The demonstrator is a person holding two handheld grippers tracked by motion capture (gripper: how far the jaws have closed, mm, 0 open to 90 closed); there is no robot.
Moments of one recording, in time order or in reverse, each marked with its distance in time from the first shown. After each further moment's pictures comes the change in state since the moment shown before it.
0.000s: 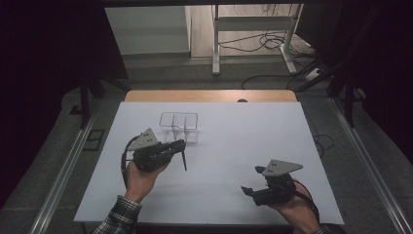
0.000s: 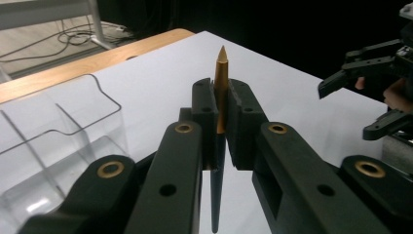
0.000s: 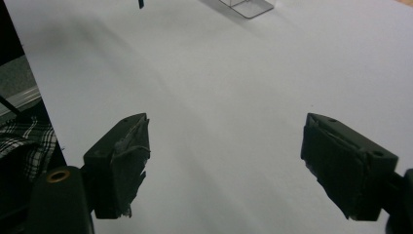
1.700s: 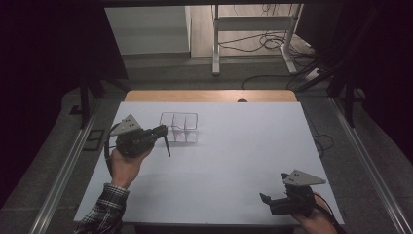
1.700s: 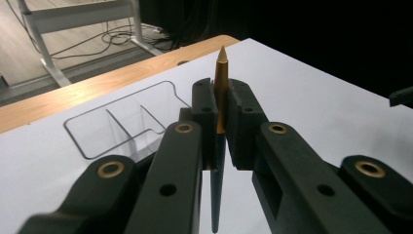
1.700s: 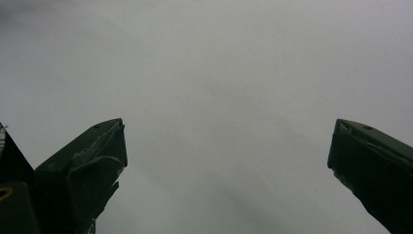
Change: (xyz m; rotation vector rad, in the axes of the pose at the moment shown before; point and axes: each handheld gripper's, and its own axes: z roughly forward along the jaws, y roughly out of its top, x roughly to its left) left arm 0.044 0.014 -0.025 0.000 0.130 -0.026; right arm -0.009 -0.047 -0.027 0.002 -0.166 0.133
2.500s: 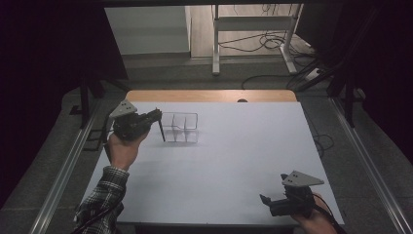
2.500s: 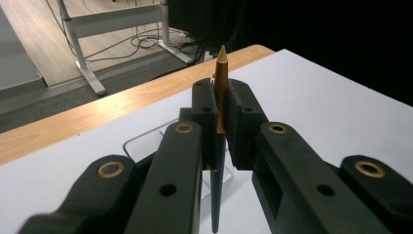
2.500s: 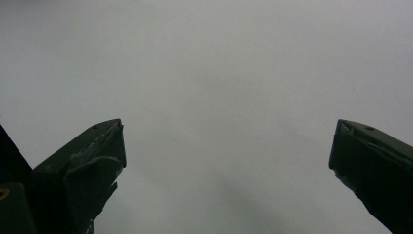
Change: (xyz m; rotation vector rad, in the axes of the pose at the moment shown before) left arm 0.033 0.023 0.011 -0.006 0.093 -0.013; right arm 0.002 -0.002 0.002 0.023 -0.008 -0.011
